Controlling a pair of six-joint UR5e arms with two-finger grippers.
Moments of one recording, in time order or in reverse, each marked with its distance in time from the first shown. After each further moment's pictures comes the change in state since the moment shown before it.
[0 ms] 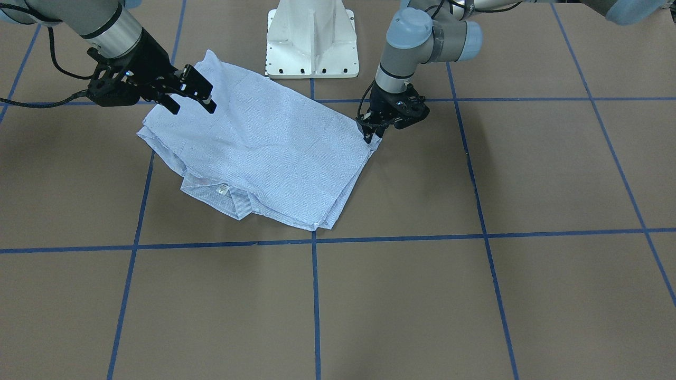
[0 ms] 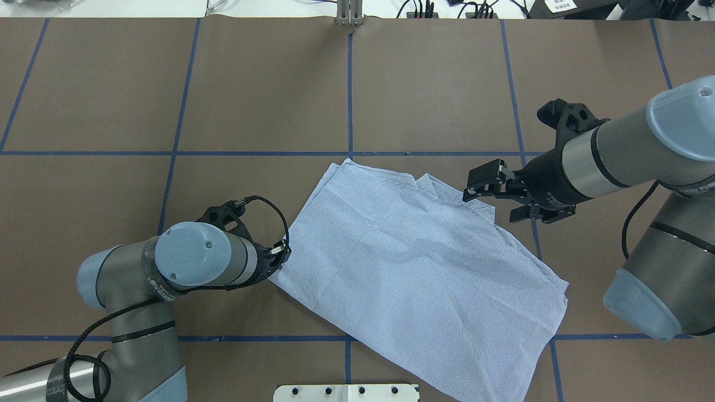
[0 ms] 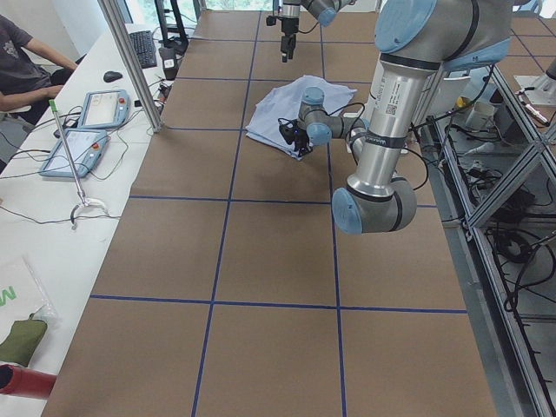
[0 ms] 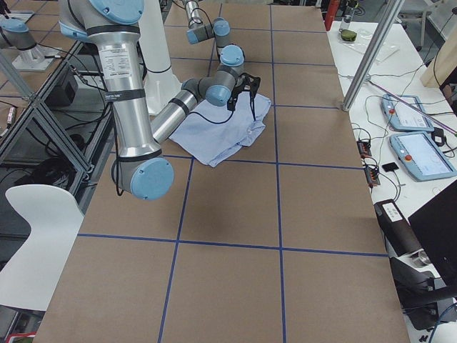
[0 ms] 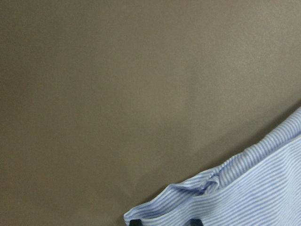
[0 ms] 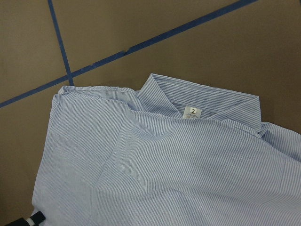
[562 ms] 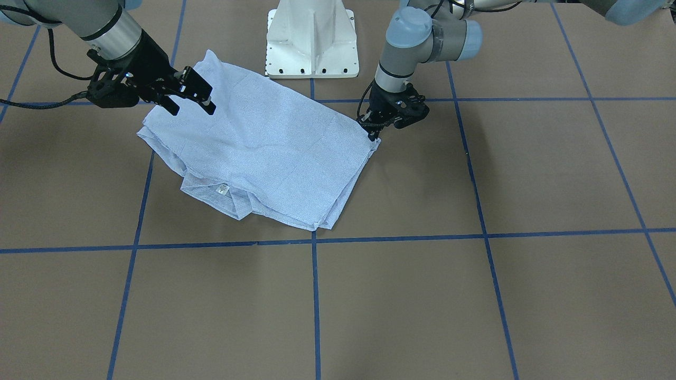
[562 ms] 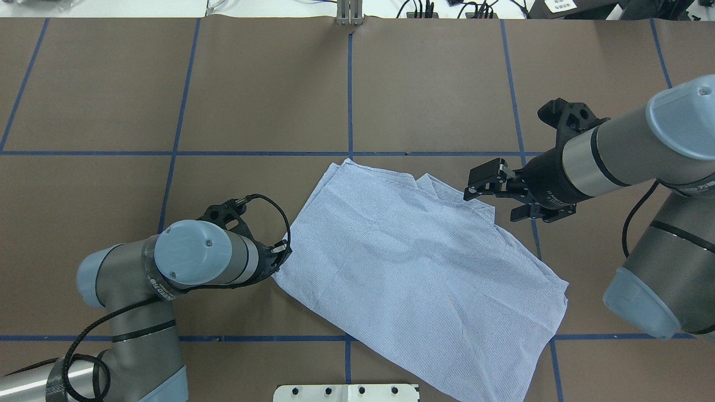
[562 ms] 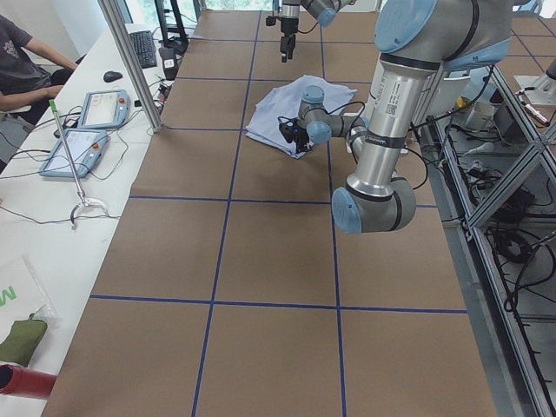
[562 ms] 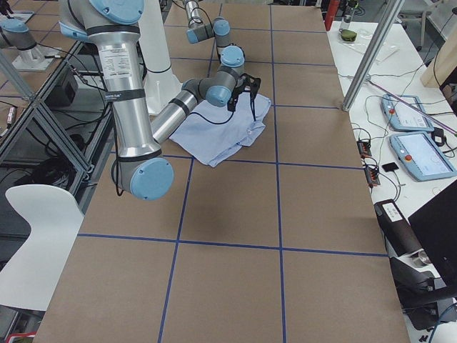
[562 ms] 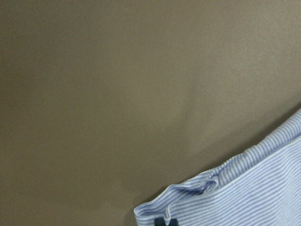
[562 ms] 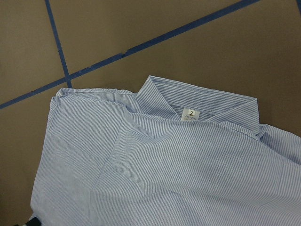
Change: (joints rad) left arm -0.003 -0.006 -0.010 0.004 -0.003 -0.001; right arm 0.004 0.000 -0.003 0.000 0.000 0.000
